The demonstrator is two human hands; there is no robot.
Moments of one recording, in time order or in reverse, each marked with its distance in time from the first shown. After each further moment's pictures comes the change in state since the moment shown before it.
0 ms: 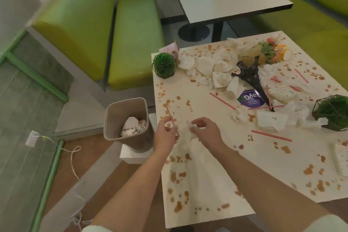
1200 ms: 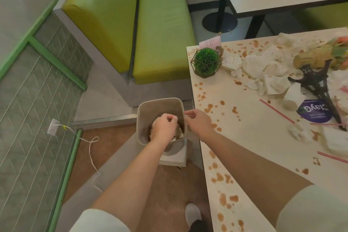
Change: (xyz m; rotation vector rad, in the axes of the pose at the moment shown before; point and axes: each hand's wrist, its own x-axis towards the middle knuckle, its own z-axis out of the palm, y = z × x) left_hand 0.128 -0.017 -0.138 0.369 0.089 -0.083; right_hand 0.075 -0.066 0.186 -0.239 -0.165 0.006
